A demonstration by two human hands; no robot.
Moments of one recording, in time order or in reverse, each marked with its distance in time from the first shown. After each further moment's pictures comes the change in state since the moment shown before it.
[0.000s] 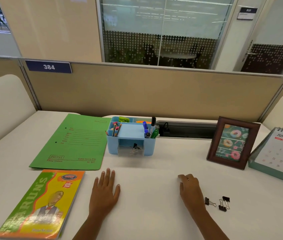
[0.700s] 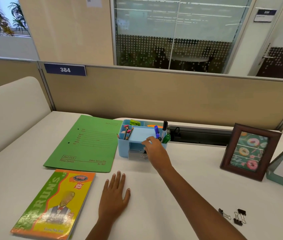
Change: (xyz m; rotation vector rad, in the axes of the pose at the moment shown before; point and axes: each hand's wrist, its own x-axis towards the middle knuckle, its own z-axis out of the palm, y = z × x) left_hand -0.001 -0.001 -0.005 -0.042 0.006 0.022; right_hand 0.106 -0.149 -0.005 0.150 -0.127 -0.439
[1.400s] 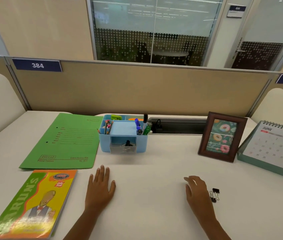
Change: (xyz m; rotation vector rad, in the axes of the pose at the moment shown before) left_hand 0.004 0.009 0.007 0.142 0.018 -0.019; right_hand -0.207 0.105 -0.017 -0.134 0.299 0.412
